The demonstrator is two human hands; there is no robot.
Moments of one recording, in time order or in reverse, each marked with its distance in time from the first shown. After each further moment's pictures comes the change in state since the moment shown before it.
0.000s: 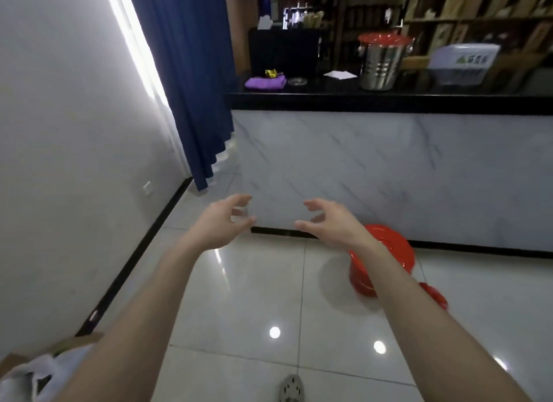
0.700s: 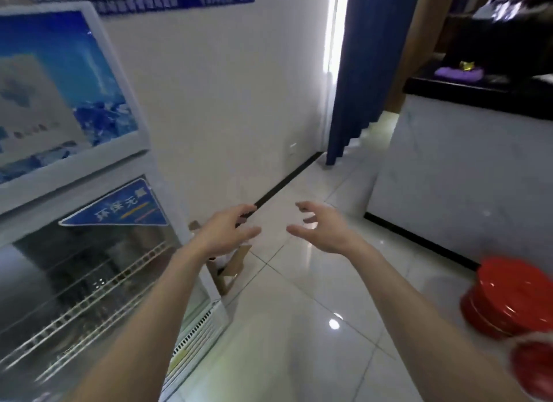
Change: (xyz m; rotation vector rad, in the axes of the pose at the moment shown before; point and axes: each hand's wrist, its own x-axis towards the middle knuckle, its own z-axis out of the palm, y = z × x) left_hand -0.444 -0.163 -0.108 -0.052 0.296 -0.469; right_hand -0.178 -0.281 0.271 -0.002 -0.377 -0.429
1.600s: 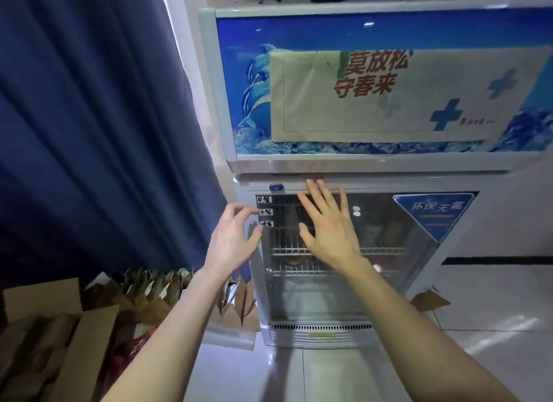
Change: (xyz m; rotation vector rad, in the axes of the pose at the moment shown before) left_hand -0.387 -0.311 -0.162 0.216 0.974 -0.582; right_hand 0.023 -0.381 0.405 -0.403 0.001 -1.085
